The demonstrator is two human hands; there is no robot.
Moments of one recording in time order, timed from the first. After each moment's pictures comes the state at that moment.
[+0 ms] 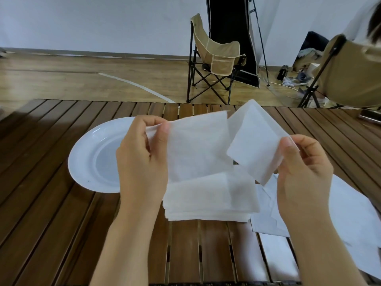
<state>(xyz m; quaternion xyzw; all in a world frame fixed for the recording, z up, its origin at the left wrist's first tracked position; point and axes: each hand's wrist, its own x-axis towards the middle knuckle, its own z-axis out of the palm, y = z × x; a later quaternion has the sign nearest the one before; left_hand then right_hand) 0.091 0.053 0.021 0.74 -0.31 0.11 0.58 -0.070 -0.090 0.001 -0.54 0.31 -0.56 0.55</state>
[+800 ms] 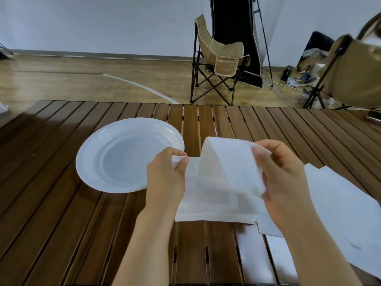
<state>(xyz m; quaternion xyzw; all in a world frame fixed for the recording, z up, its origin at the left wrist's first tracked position) 0.093 0.032 -0.015 0.86 -0.25 -0.07 0.43 -0.055 -0.070 0.004 -0.62 0.34 -0.39 0.59</state>
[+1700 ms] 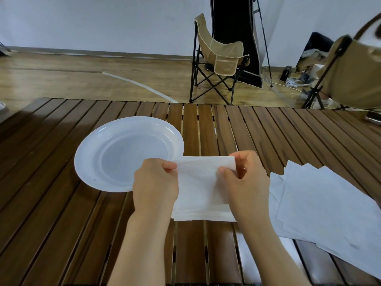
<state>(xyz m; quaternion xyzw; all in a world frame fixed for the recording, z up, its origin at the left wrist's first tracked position) 0.097 0.048 -0.016 0.88 -0.15 -0.10 0.43 -0.021 -0.044 -0.024 -0.73 0.43 -0.36 0.40</state>
